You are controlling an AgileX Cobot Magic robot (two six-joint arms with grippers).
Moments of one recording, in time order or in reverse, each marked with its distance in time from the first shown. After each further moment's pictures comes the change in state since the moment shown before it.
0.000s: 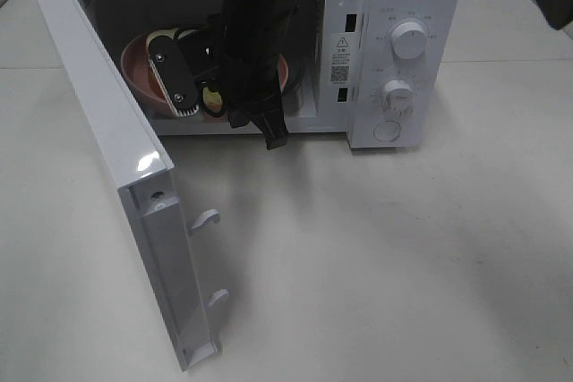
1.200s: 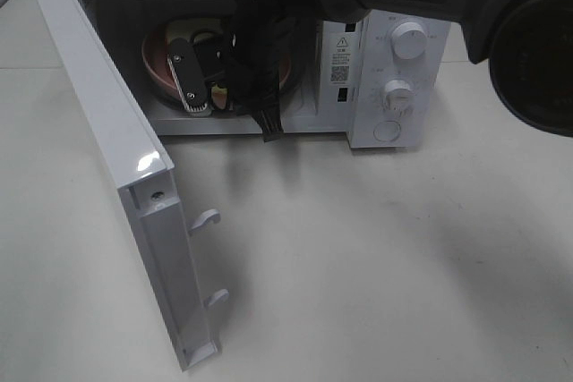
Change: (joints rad) left arm 0.000 0.000 0.000 0.000 0.000 0.000; right arm -0.066 0.165 -0.148 -0.037 -0.111 0.027
